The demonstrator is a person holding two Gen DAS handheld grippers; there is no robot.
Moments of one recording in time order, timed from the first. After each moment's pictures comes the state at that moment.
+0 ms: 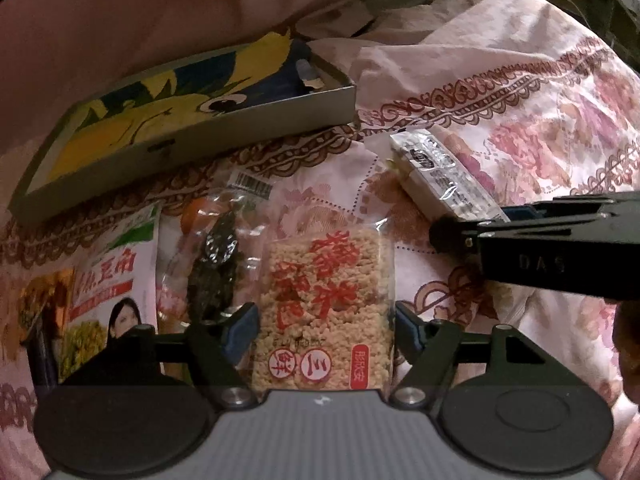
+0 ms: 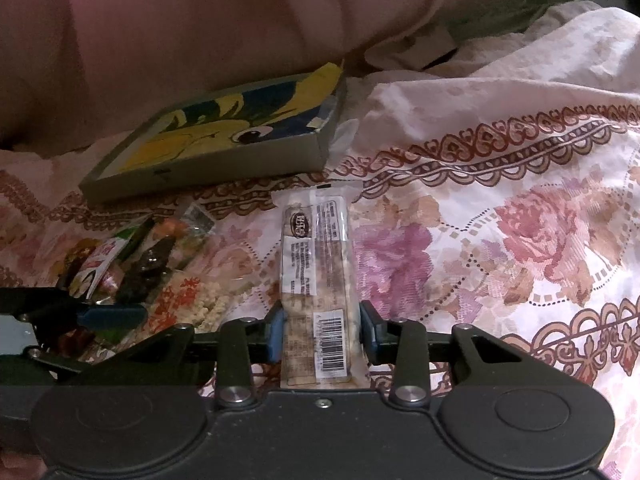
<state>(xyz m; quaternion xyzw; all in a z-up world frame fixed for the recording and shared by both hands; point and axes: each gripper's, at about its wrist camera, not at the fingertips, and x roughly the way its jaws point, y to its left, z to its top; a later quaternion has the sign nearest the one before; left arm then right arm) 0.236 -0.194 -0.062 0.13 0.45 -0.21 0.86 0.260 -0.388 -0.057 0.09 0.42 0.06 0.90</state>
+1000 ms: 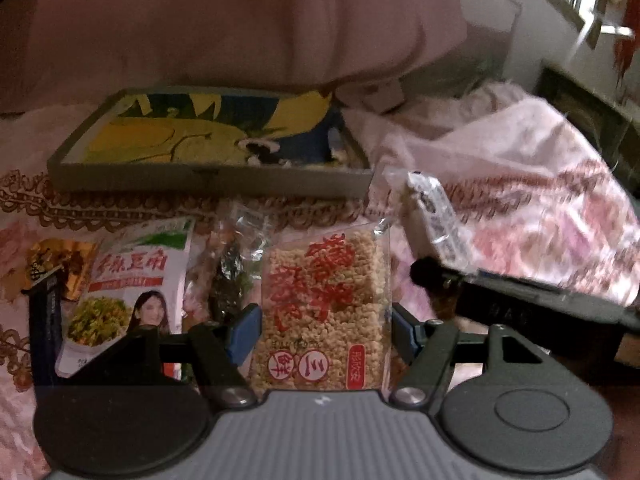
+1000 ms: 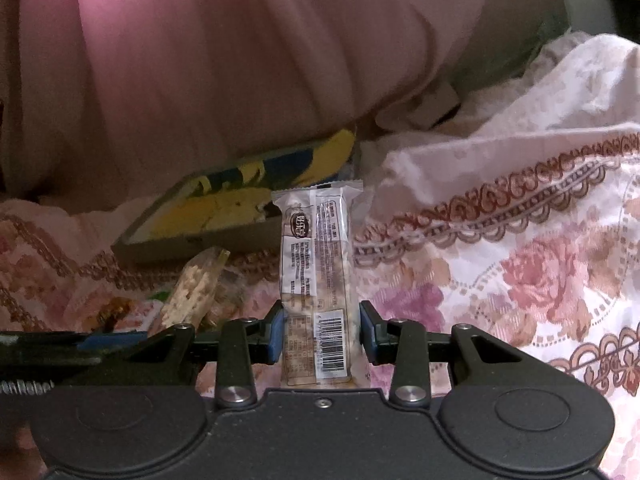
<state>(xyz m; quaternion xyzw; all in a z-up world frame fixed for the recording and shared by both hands) 0.219 -0.165 -0.020 -0.03 0.40 -0.19 0.90 0.245 -0.390 -0.029 0.13 0.33 0.07 0.93</state>
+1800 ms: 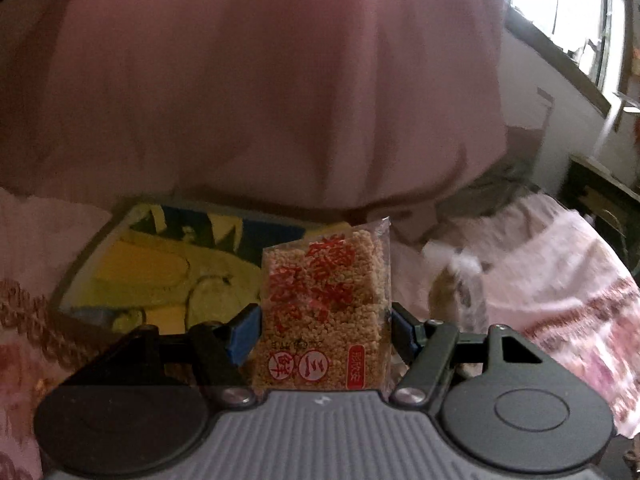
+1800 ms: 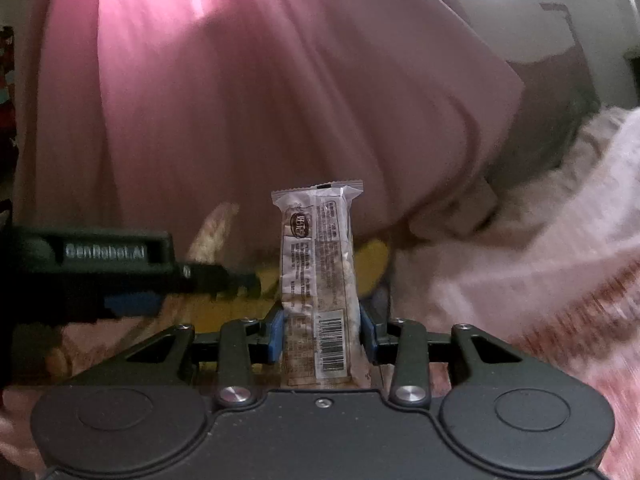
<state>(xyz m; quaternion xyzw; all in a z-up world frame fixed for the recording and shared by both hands) 0.325 -0.167 0.033 -0.07 0.29 -0.14 0.94 0.328 -0.375 -0.008 0.14 0.19 0.09 0.97</state>
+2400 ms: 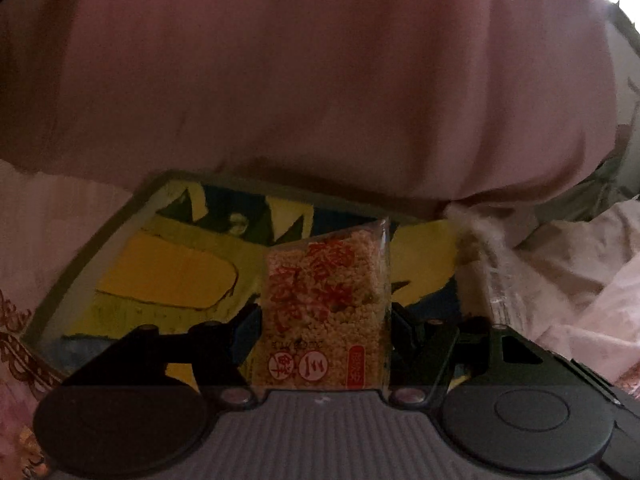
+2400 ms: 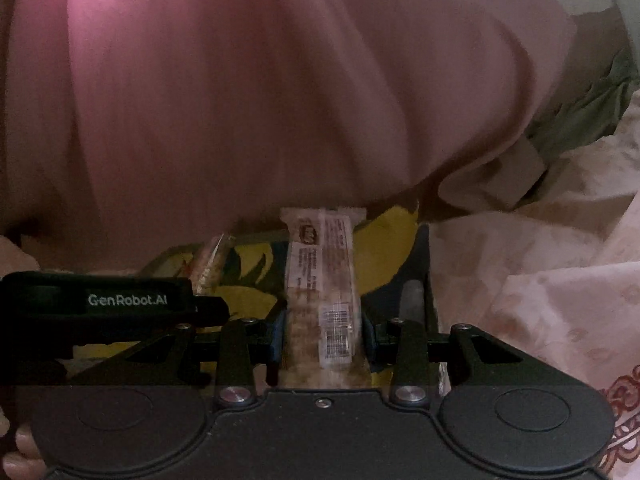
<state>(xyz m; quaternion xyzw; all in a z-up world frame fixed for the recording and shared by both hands) 0.432 -0.152 -0.025 -0.06 0.34 -0.06 0.94 0.432 -0.348 -0.053 0.12 0.26 0.09 0.95</state>
